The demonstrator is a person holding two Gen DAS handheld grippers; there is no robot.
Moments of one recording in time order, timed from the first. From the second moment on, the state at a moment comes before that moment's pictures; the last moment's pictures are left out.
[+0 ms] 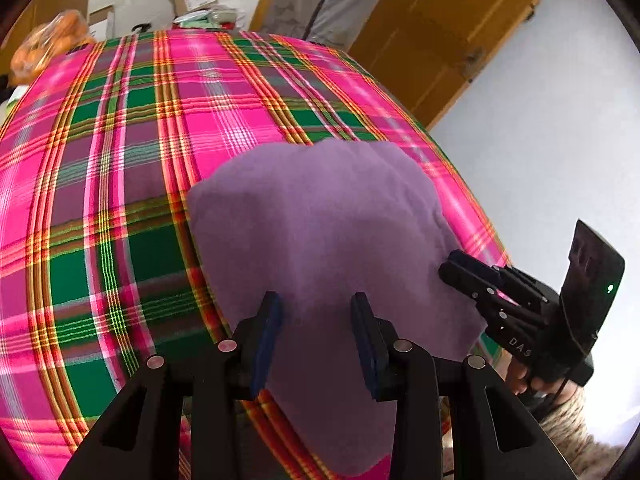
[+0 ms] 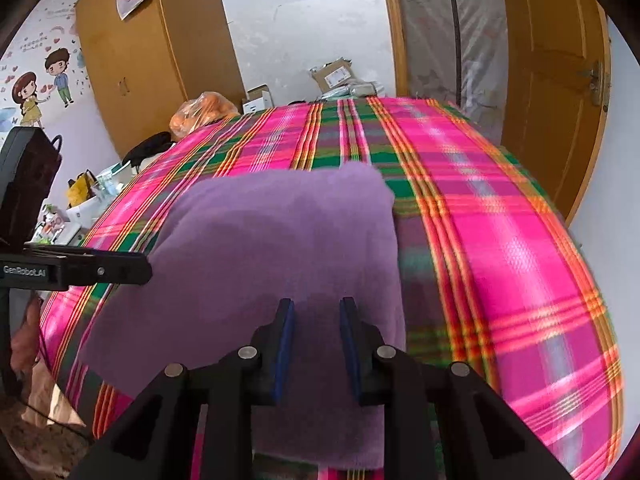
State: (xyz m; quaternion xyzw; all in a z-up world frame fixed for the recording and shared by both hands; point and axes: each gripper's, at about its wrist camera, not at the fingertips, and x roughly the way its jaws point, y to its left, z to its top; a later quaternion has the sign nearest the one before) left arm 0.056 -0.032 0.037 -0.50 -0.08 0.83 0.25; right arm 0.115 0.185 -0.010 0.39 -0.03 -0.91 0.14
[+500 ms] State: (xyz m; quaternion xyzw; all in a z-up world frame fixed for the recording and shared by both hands) left arm 0.064 -0.028 0.024 -0.48 -0.06 0.84 0.24; right arm 0.119 0.192 -0.021 0.38 -0.05 -0.91 0.15
